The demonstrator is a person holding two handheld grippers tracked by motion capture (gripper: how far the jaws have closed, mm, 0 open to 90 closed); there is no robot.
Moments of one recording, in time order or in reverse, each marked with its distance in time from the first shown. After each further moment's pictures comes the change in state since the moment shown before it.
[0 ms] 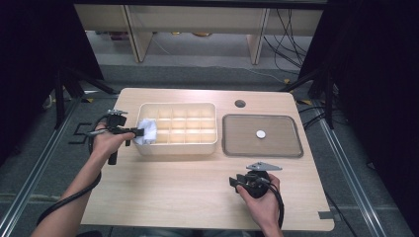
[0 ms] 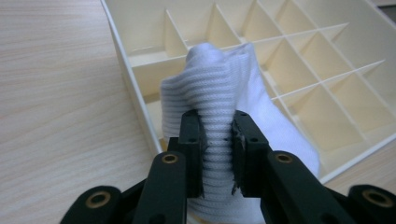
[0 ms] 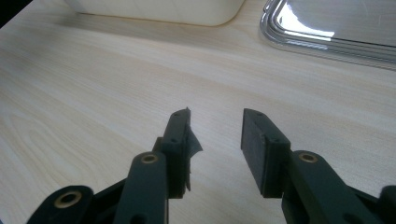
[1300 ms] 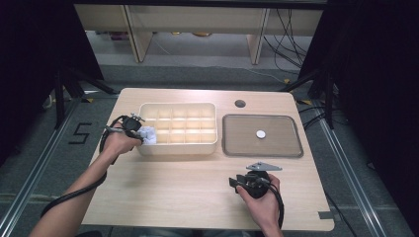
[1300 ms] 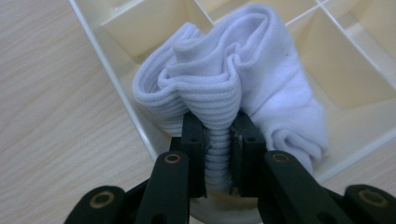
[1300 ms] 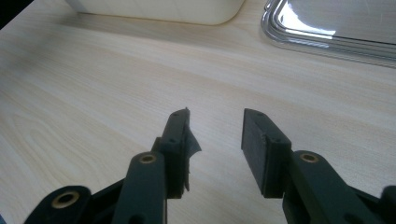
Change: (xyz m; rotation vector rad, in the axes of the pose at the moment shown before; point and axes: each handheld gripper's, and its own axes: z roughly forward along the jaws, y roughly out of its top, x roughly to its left) left arm -0.024 0.007 0.027 0.300 0.158 0.248; right arm 0.001 0.000 0.000 0.000 -0.007 -0.002
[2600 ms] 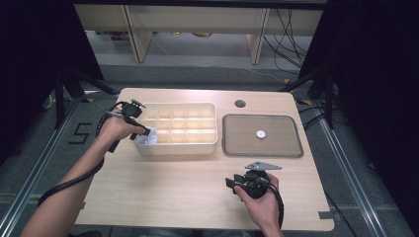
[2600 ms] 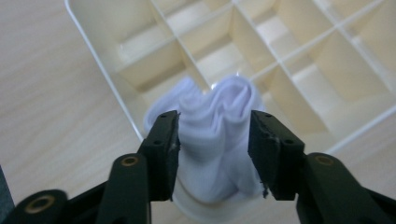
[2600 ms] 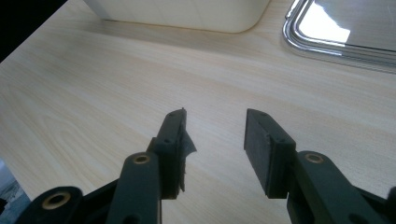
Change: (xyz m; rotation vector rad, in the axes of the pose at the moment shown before) left arm 0.002 0.039 -0.034 -0.038 -0.030 -0.006; right arm 0.009 0.006 -0.007 0.003 0.045 0.000
